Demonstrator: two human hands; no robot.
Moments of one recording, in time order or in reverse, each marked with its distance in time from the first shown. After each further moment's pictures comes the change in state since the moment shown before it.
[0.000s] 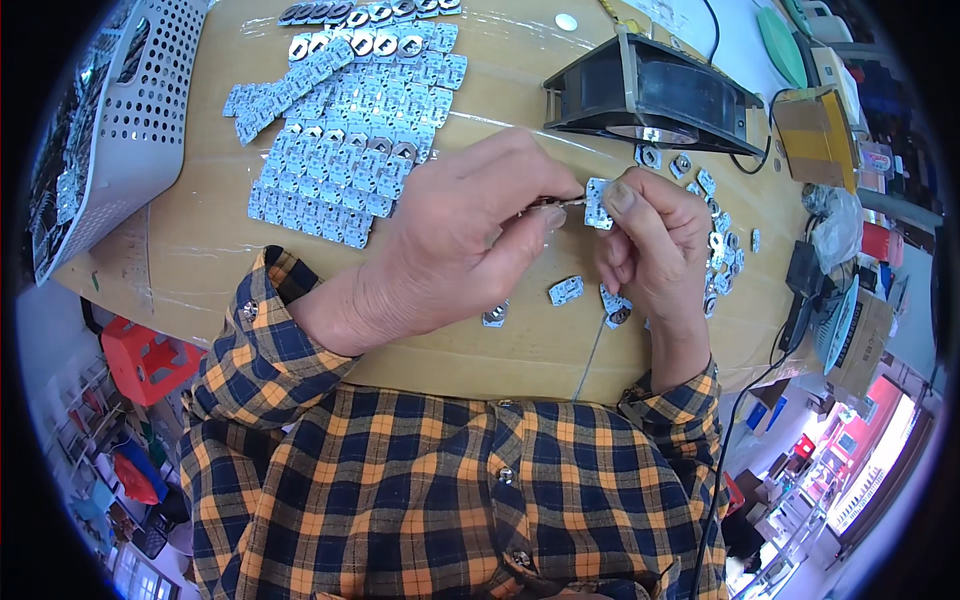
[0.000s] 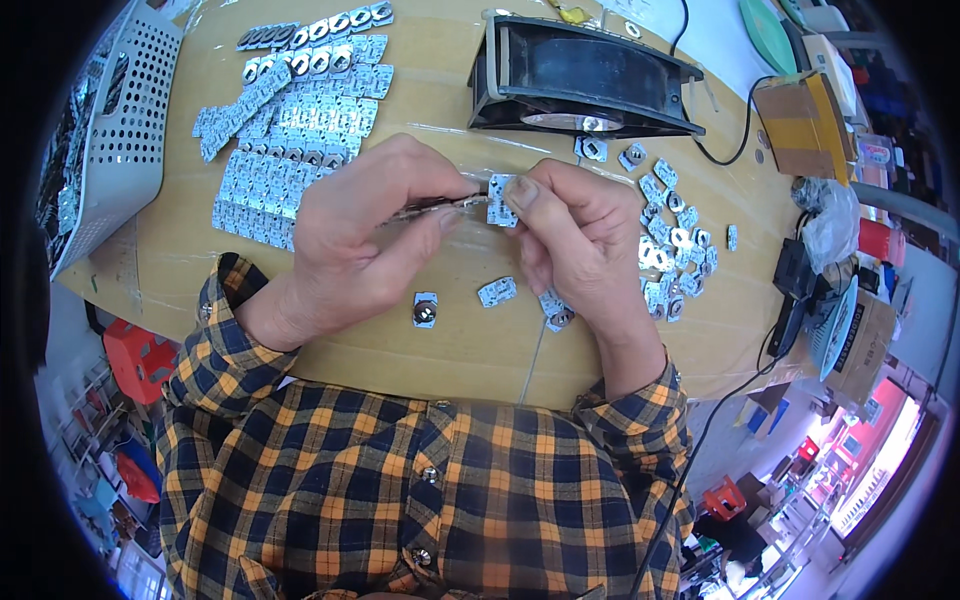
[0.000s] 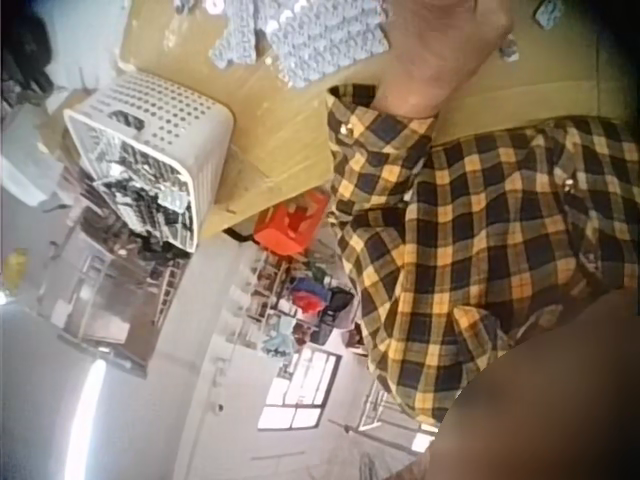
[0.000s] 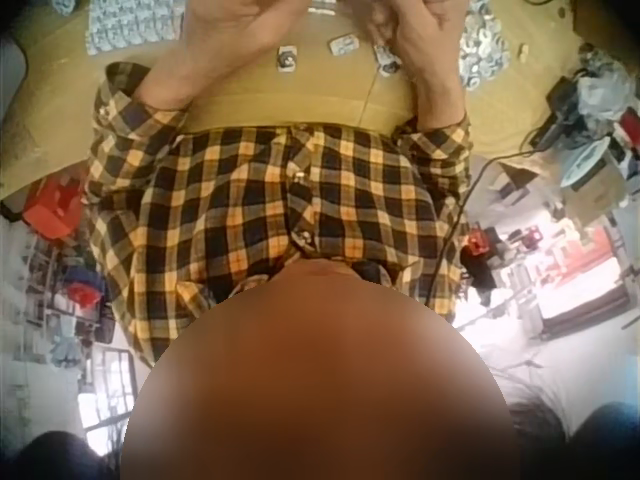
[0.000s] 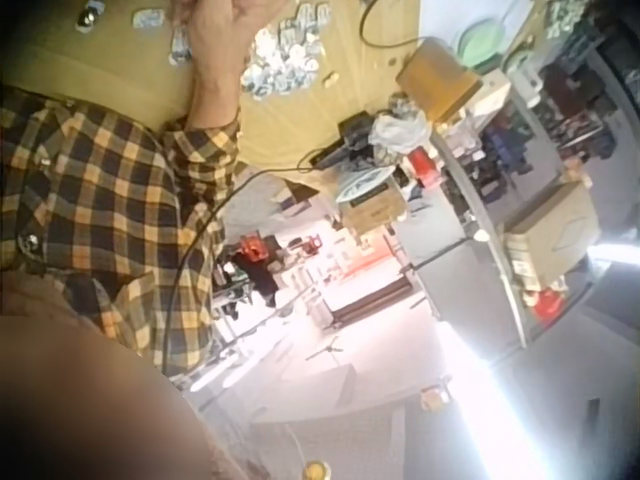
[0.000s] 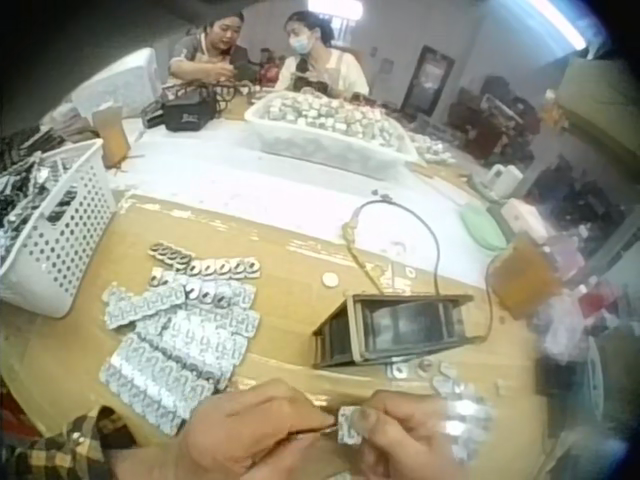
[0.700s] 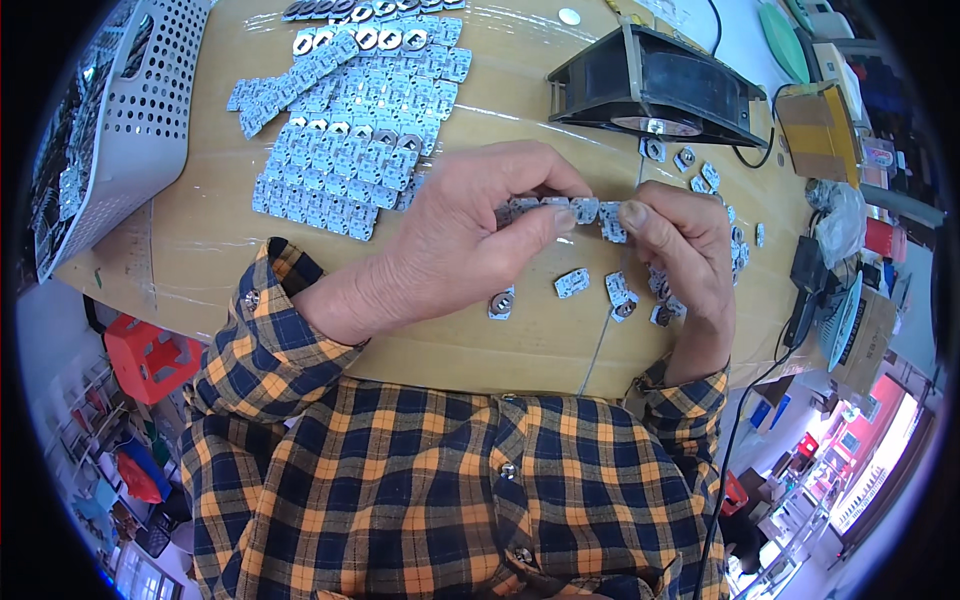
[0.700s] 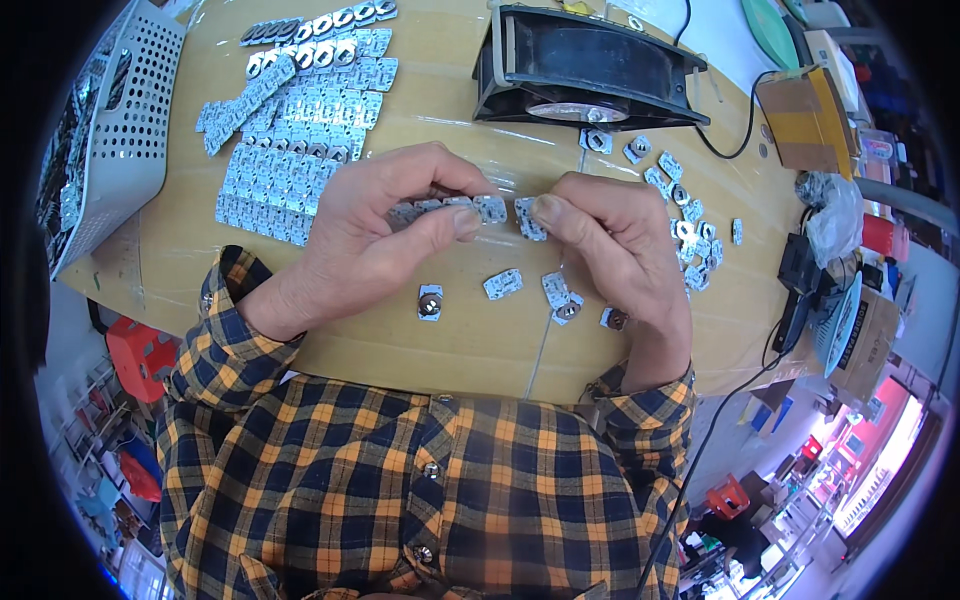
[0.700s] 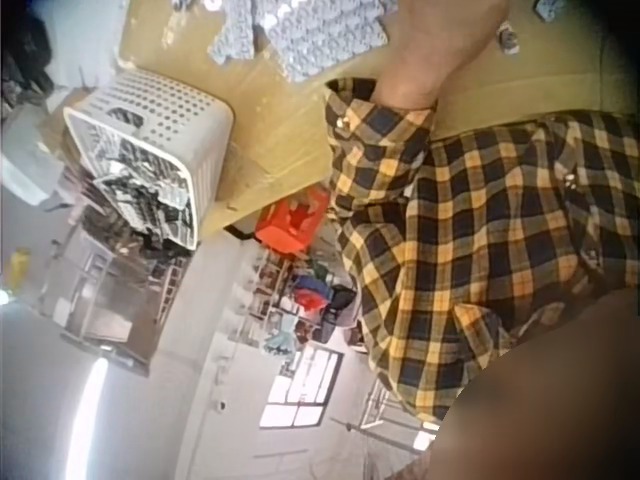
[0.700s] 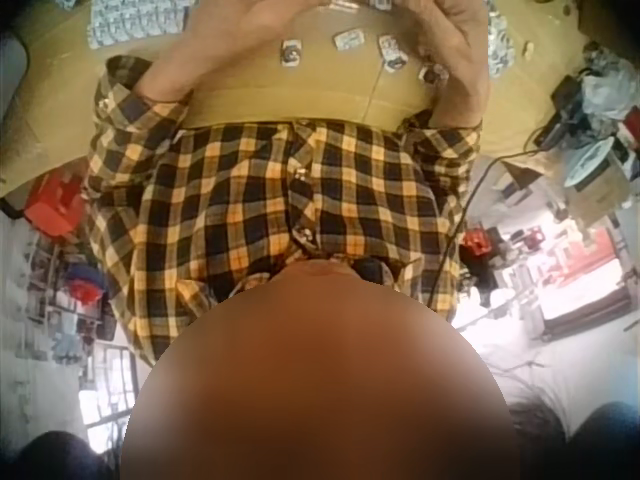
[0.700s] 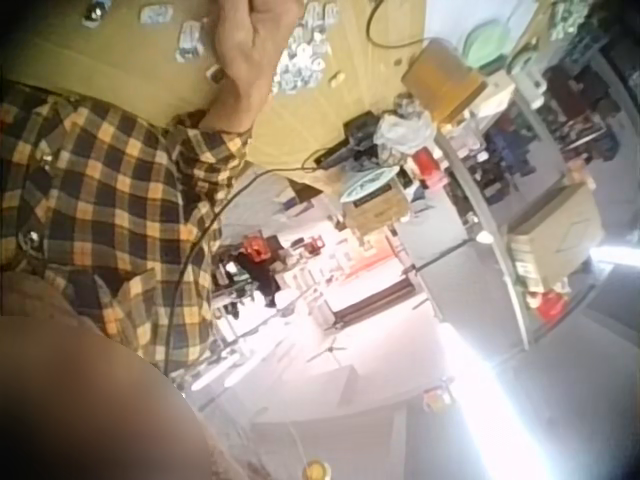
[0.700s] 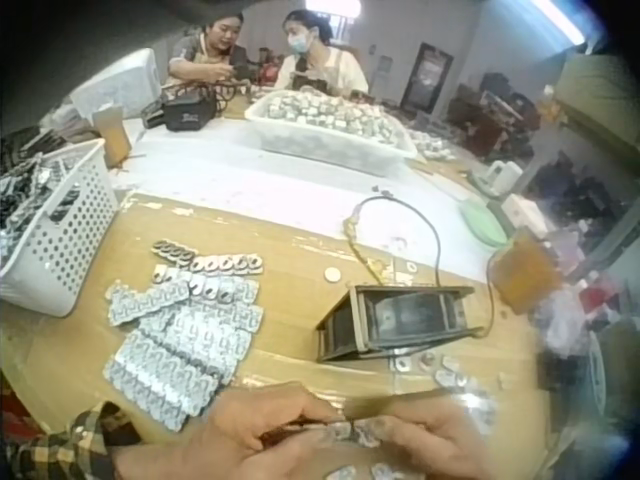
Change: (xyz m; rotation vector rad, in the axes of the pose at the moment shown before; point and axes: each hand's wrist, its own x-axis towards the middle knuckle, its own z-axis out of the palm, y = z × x) left_hand -0.003 0.001 0.007 -0.219 -0.122 -0.211; right_hand -0.006 -0.010 -0.032 -0.391 -0.177 -0.108
